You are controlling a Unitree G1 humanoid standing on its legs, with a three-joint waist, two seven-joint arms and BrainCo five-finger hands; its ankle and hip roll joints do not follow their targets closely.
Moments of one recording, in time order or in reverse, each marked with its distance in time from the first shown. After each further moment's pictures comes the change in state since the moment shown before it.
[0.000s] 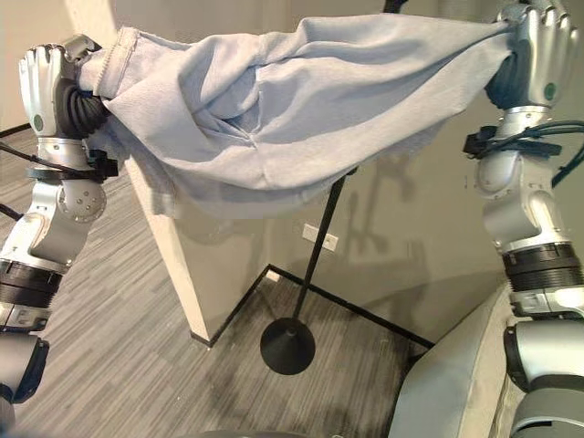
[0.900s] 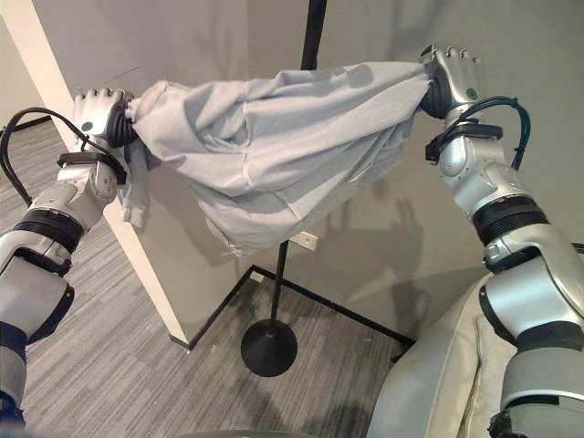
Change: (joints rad) left arm -0.453 -0.116 -0.510 0.957 -0.113 0.019 -0.164; right arm -0.387 0.156 0.584 0.712 0.243 -0.117 0.175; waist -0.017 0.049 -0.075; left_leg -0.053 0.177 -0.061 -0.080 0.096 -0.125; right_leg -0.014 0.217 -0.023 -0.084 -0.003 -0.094
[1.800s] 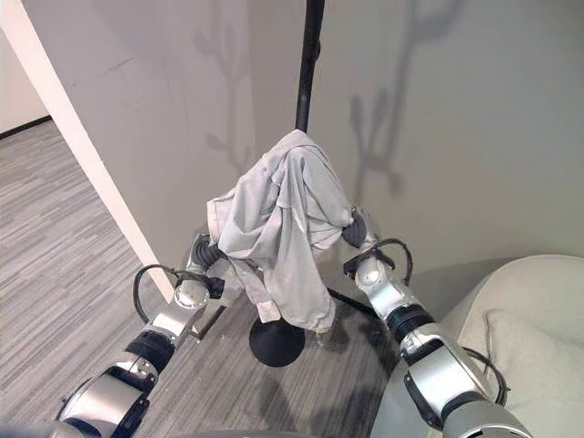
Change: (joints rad) left arm 0.736 -0.433 0.377 -0.471 -0.530 -0.069 -0.072; right arm 0.616 0.399 -0.210 -0.252 0.047 -0.012 0.003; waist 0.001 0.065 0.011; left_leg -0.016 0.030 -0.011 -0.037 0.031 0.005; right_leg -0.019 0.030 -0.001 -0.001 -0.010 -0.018
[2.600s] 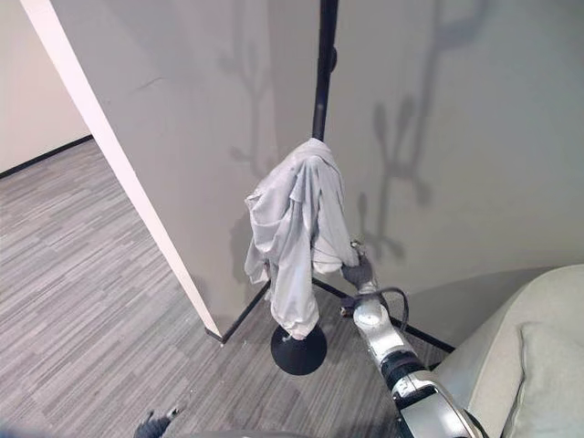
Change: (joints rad) left arm 0.518 -0.071 0.308 0.544 -0.202 -0.018 -0.187; right arm 0.245 0.091 -0.219 0.111 0.316 -0.098 0.076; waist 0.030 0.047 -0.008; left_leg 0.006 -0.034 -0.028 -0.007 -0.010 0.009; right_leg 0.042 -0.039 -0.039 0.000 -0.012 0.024
